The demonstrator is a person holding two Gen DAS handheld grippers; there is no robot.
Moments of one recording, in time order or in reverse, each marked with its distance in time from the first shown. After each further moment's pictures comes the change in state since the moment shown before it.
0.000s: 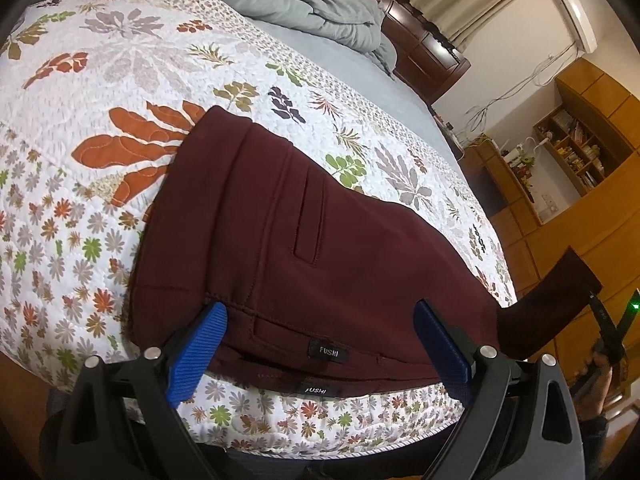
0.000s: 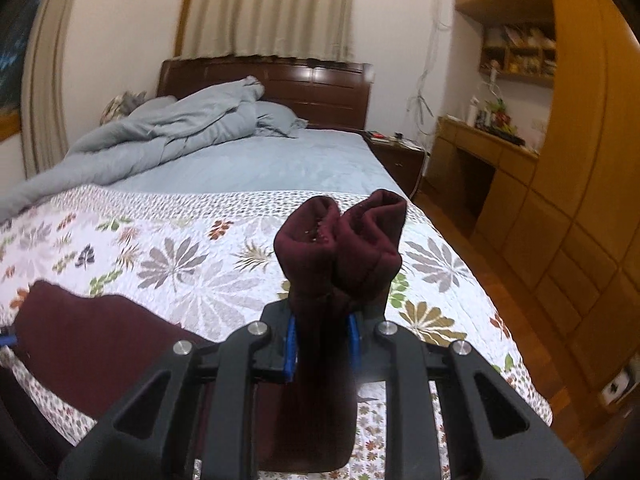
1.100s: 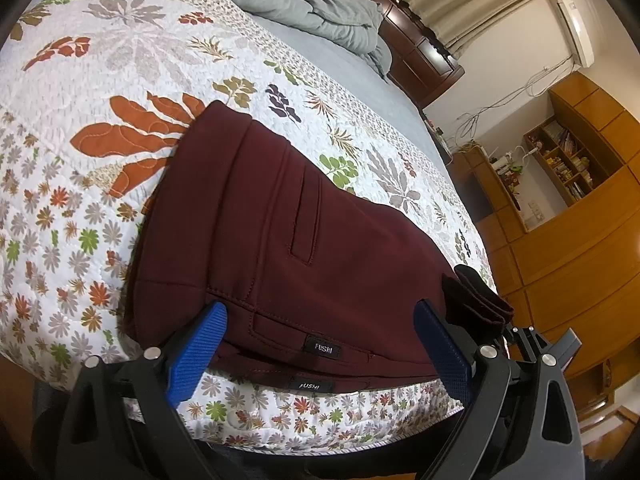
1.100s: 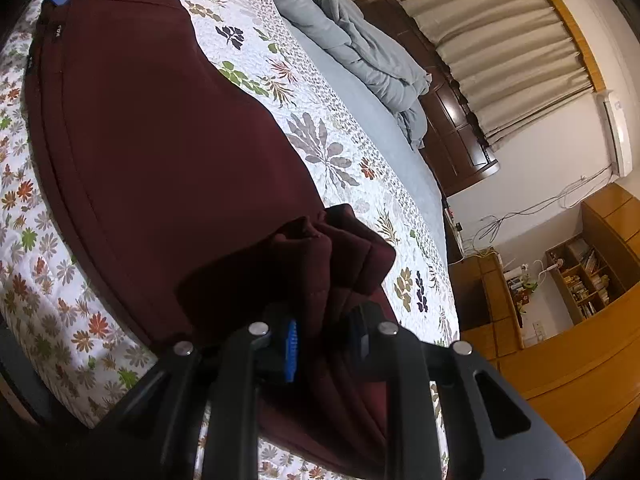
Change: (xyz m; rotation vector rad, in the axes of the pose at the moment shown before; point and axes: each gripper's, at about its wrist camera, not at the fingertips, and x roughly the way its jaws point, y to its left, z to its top) left arm -0.005 0.008 -0.004 -0.040 0.000 -0.058; right arm 0.043 0.248 -0.134 -0.880 0.070 -0.069
